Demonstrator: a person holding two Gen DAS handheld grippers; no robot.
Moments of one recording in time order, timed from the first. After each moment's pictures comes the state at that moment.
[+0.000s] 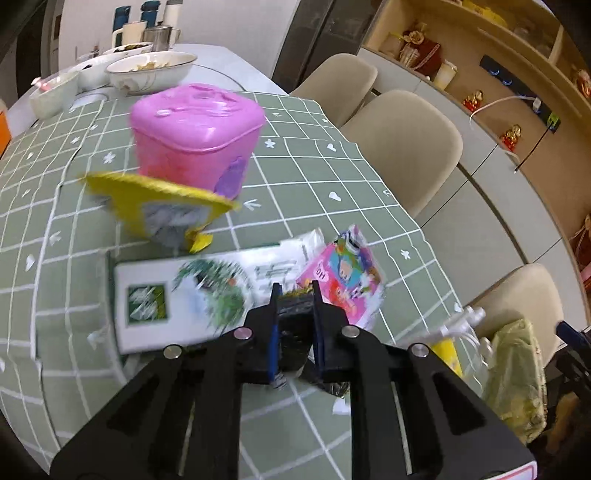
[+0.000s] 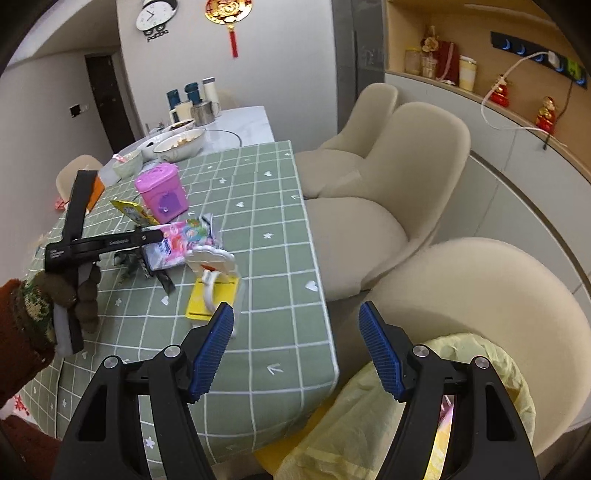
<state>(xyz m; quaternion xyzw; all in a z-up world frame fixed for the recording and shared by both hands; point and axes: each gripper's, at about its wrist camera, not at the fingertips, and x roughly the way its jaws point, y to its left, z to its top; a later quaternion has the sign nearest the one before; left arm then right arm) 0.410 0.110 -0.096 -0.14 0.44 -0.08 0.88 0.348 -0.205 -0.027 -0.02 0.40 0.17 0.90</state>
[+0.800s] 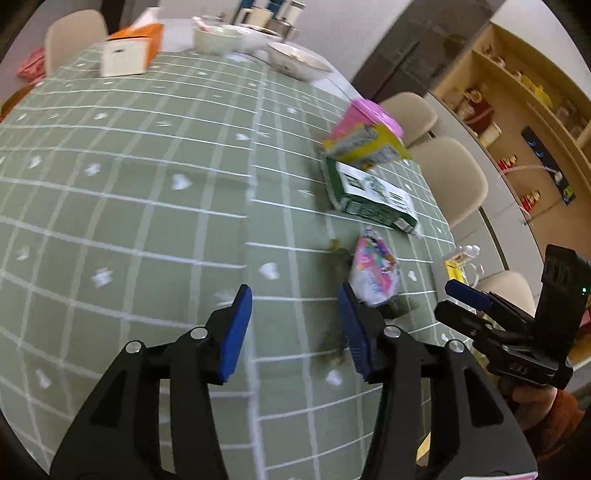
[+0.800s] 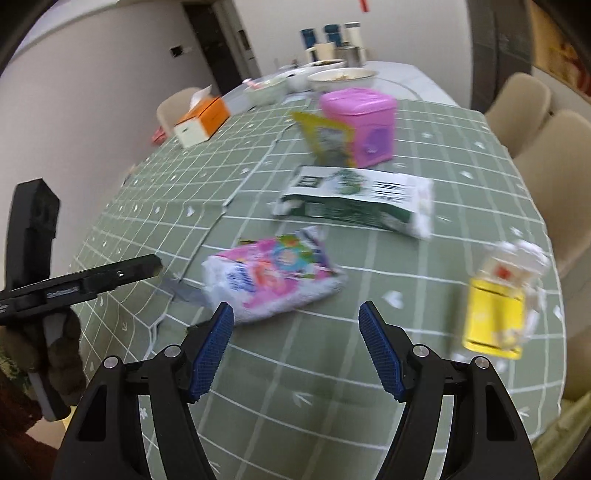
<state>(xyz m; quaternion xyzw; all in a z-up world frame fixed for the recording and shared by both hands) 0.212 0.236 -0.085 -0.26 0.43 0.03 0.86 0.332 0.017 -0.077 -0.06 0.46 0.38 0.80</state>
